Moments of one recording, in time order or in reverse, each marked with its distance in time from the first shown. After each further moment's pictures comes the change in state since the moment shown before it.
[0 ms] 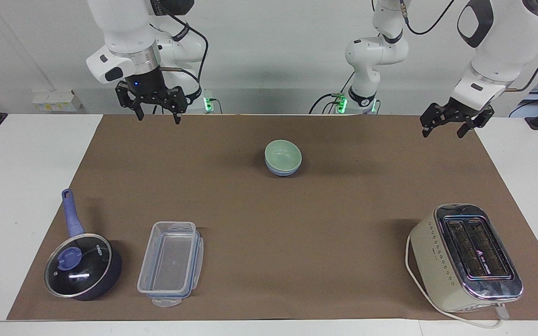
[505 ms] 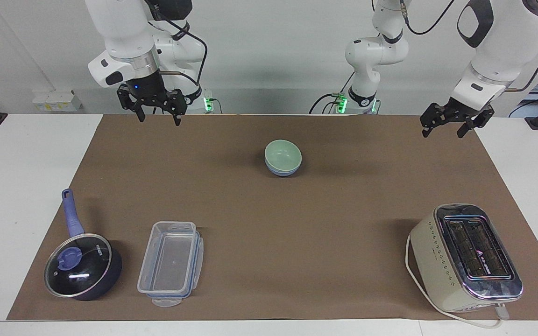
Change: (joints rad) left arm 0.000 0.000 0.000 0.000 0.000 0.000 0.000; right arm -0.007 -0.032 0.000 -0.050 0.010 0.035 0.000
